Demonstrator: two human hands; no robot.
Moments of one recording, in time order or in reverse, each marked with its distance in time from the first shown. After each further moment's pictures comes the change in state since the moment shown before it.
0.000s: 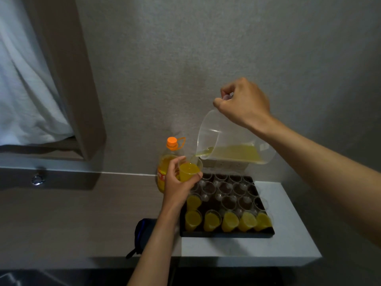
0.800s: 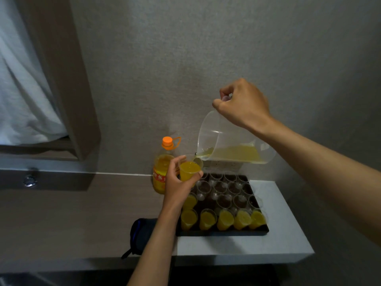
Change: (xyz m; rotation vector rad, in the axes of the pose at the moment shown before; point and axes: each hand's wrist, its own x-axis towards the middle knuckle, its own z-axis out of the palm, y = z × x) left_hand -0.009 0.008 0.013 -0.019 -0.017 0.010; right_hand -0.007 0.006 -0.009 -0.039 -0.003 -0.003
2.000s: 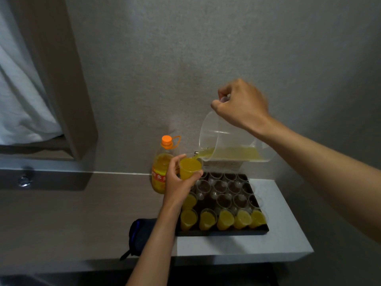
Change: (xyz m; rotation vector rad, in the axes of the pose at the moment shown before) left_hand 0.007 0.000 0.000 0.004 -0.012 -0.020; right_hand 0.006 0.000 0.012 -0.063 -0.008 -0.038
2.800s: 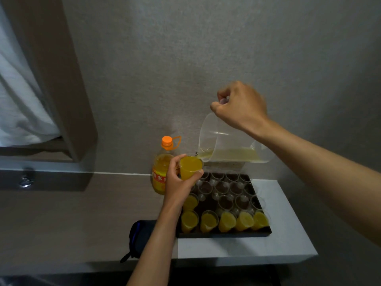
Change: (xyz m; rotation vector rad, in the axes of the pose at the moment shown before) left_hand 0.010 -0.003 0.004 -0.013 0.012 -0.009; right_hand 0.008 0.011 0.018 0.021 0.000 -0.010
